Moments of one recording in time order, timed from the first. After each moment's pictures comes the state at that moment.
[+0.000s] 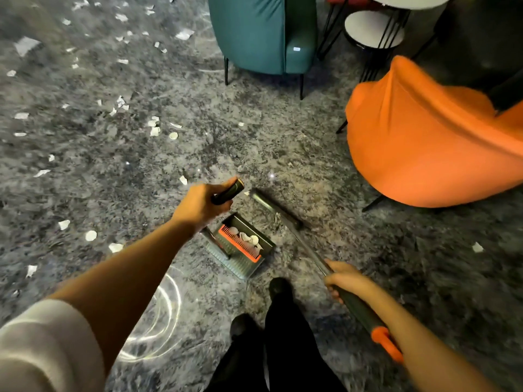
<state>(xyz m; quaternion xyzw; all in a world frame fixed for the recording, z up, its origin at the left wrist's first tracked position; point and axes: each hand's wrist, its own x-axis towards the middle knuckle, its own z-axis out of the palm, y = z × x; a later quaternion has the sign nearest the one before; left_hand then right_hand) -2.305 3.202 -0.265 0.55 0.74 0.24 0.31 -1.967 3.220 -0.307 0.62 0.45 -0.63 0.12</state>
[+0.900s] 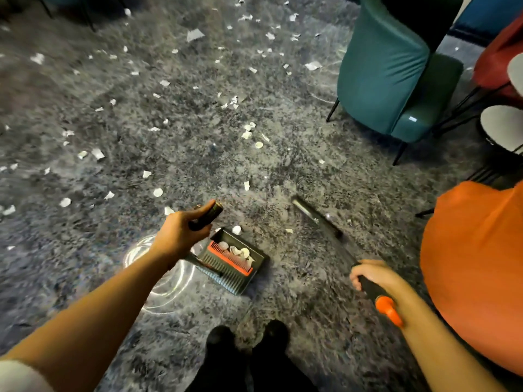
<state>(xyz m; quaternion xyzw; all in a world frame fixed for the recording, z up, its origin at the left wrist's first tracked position) -2.332 3.122 -0.244 0.30 0.86 0.38 0.17 -2.052 3.389 -0.255 0.62 0.55 -0.55 0.12</state>
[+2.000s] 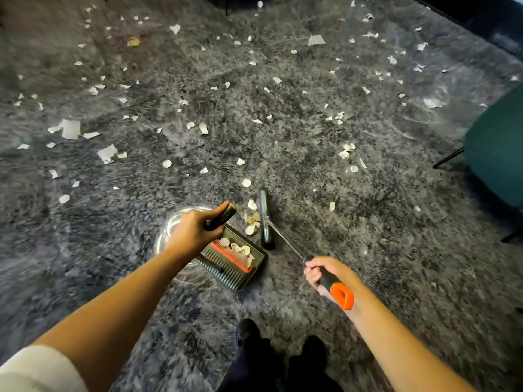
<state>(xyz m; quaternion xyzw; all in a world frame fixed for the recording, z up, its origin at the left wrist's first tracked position) -2.486 2.836 -0.242 0.14 0.91 0.35 0.16 -2.363 3.093 -0.254 0.50 0.28 -0.78 0.23</state>
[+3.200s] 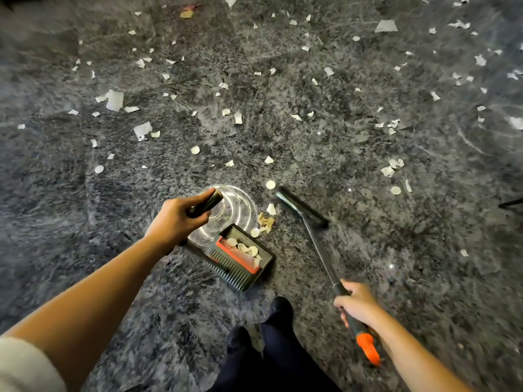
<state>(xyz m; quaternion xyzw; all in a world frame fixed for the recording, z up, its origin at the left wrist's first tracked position) -2.584 2.848 -0.251 0.03 0.93 0.35 0.10 -2.448 3.198 -0.301 0.36 0.73 -0.45 0.38</state>
